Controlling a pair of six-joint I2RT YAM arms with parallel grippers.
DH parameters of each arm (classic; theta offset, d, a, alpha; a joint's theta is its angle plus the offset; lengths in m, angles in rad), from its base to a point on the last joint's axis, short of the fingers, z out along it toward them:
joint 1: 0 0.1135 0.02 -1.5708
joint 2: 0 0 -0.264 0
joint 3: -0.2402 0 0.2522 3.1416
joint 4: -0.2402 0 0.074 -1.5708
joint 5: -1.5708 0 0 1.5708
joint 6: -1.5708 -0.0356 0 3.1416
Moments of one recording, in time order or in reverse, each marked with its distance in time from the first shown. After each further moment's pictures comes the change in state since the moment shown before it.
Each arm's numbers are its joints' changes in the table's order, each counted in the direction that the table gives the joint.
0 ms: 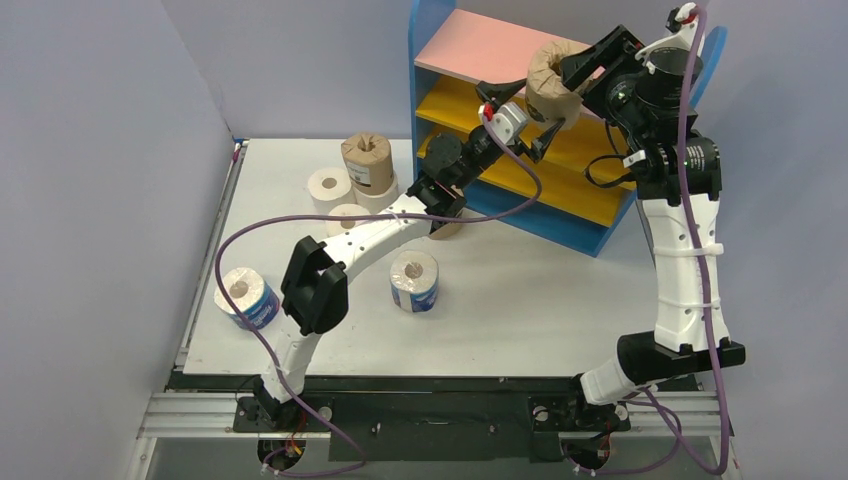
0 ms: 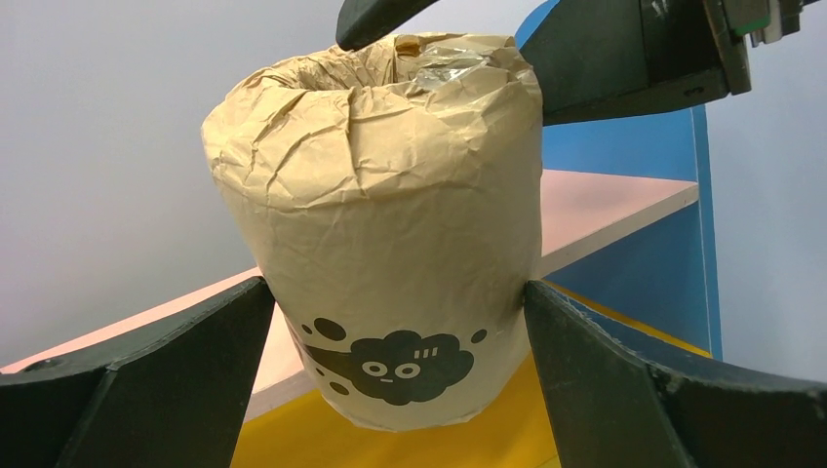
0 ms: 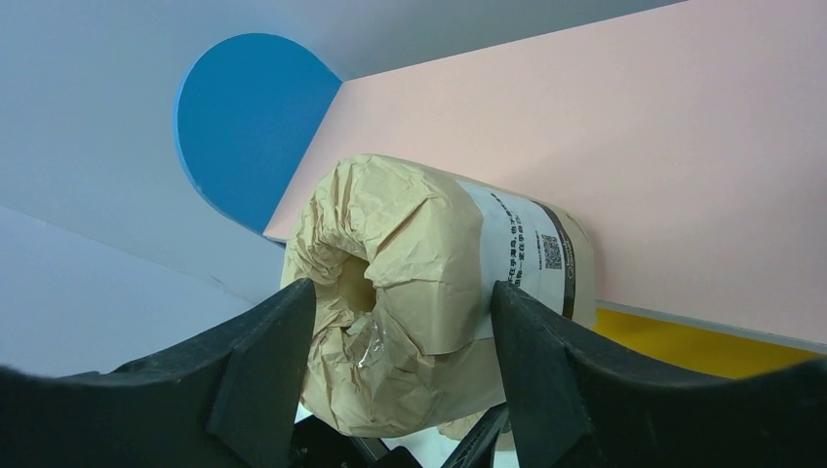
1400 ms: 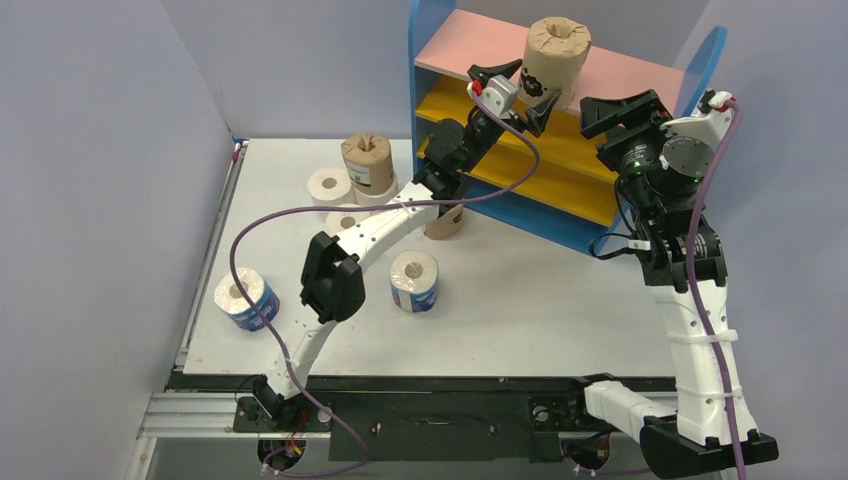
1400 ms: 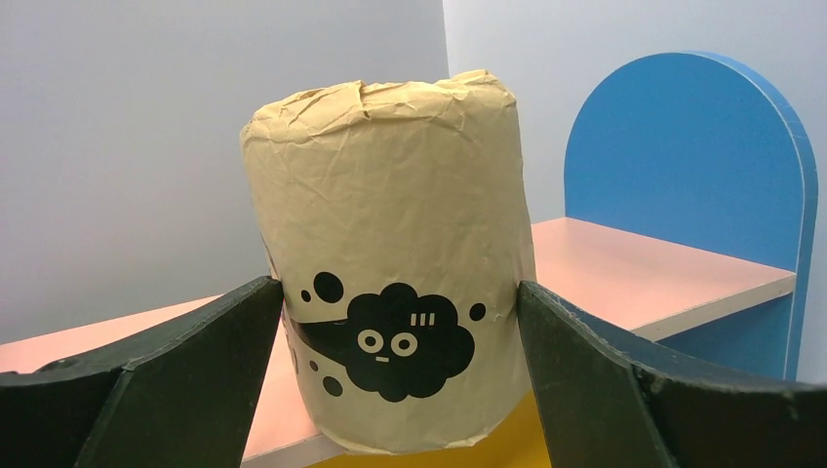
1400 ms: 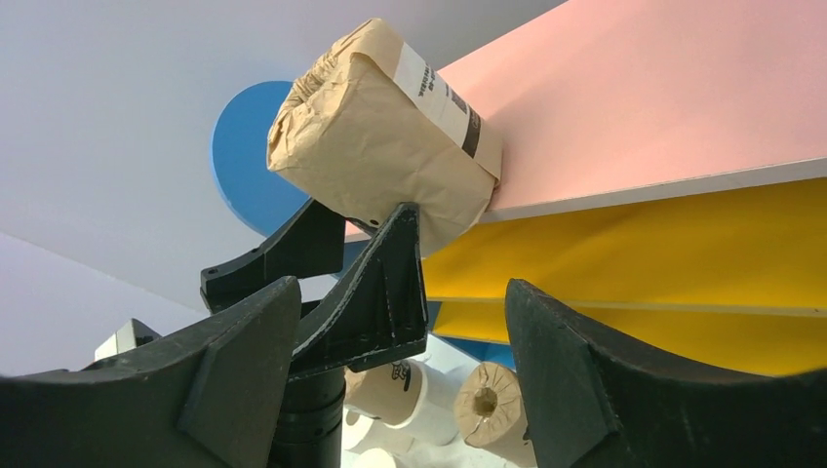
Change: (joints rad) left arm 0.041 0.174 -0.283 -0.035 0.082 0.132; right arm -0.008 -0.443 0.625 0.333 -0.100 -0.123
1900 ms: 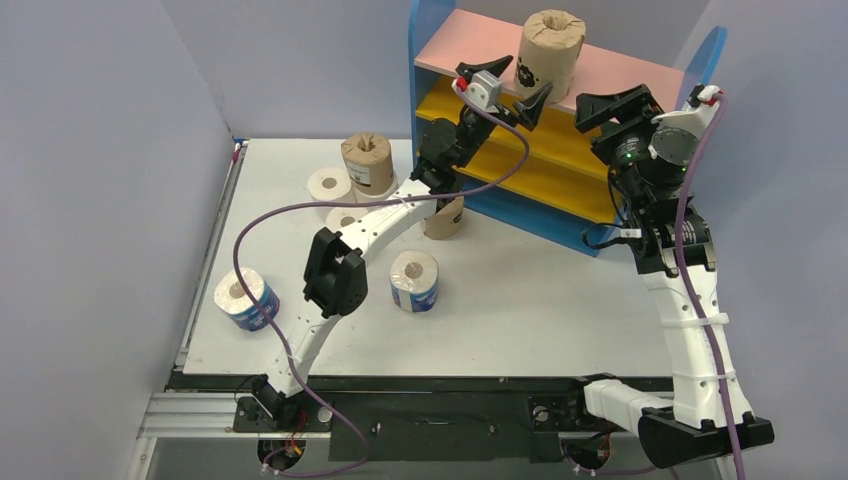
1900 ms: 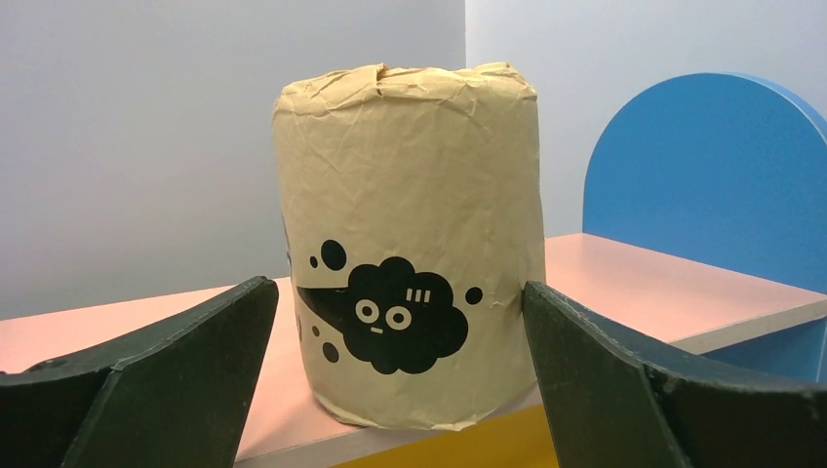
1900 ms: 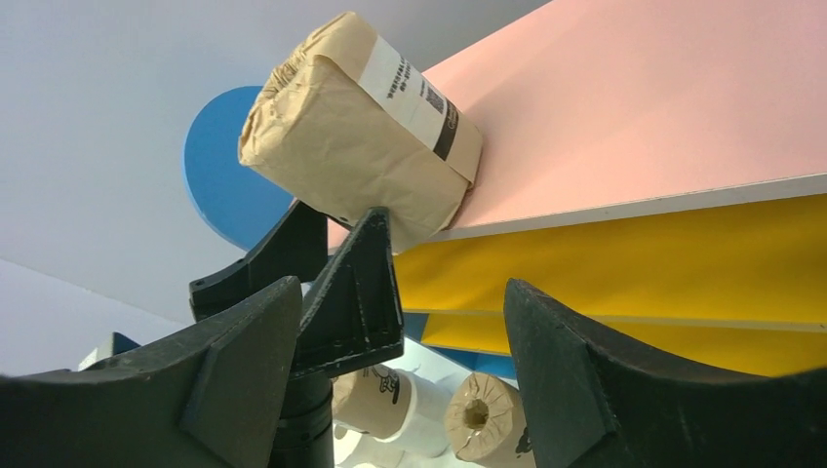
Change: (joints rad) left arm 0.038 0.058 -0.036 0.066 0.002 0.094; right arm 0.001 0.039 0.012 0.043 -0.029 0.003
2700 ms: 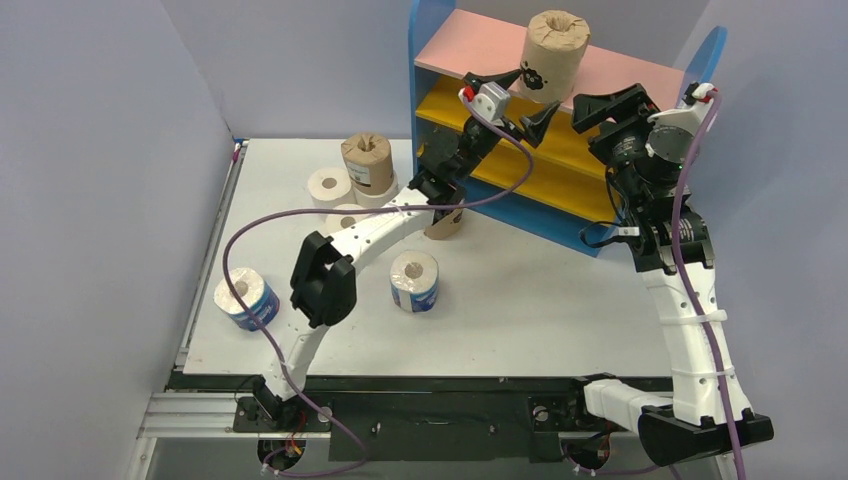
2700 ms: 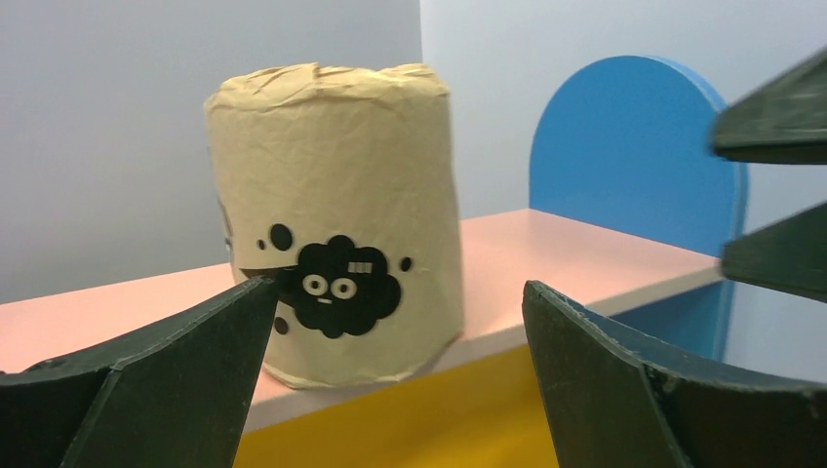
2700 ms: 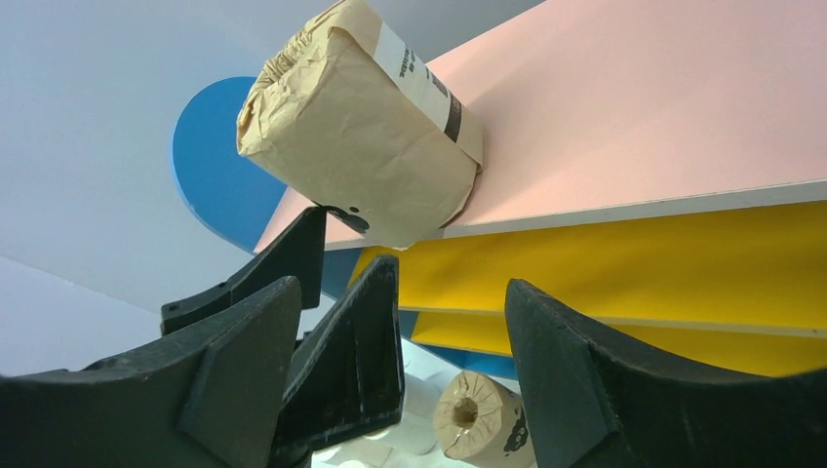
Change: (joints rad) left arm -0.030 -0.102 0.149 0.005 -0.026 0.006; right arm 0.008 0.020 -0.002 -0.002 0.000 0.023
